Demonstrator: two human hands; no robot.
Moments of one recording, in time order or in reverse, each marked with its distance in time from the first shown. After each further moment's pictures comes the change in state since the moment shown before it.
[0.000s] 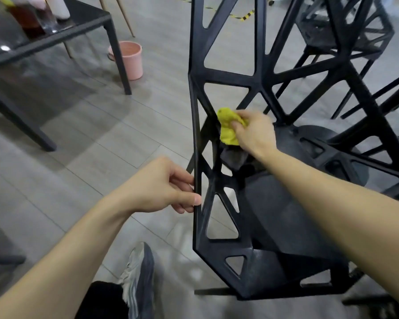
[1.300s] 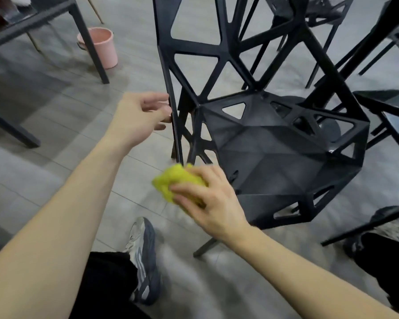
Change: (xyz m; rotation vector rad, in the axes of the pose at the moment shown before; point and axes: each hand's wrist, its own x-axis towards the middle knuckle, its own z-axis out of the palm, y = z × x) left_hand 0.011 0.026 -0.005 -0.069 0.515 0.147; right_hand -0.257 -0.047 0.003 0.247 0.015 -0.402
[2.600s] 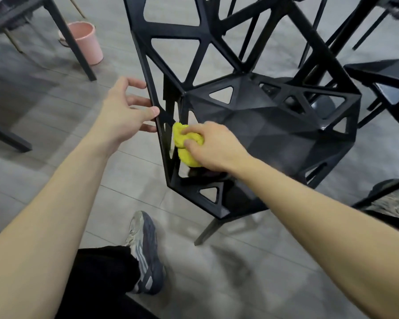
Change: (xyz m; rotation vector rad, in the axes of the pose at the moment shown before) left_hand -0.006 -0.005 0.013 -0.069 -0.068 -0.014; right_hand 0.075 0.022 -0.044 -0.127 -0.382 0.493
